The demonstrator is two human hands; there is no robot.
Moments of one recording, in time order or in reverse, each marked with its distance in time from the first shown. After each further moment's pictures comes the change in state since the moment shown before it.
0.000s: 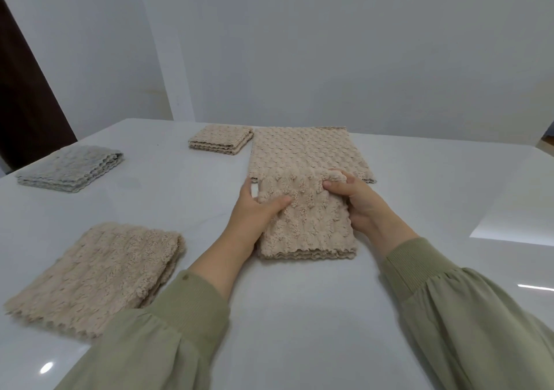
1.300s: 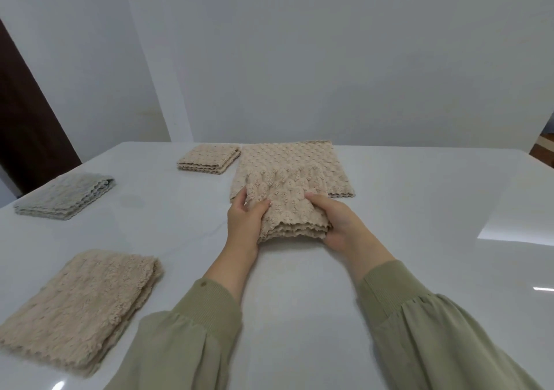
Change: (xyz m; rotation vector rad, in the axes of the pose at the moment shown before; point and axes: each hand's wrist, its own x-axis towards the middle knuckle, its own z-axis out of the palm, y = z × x) left_hand 0.035 -0.009 0.042 -0.252 0.165 0.096; right_hand -0.008 -0.004 -0.006 0.247 0.053 0.132
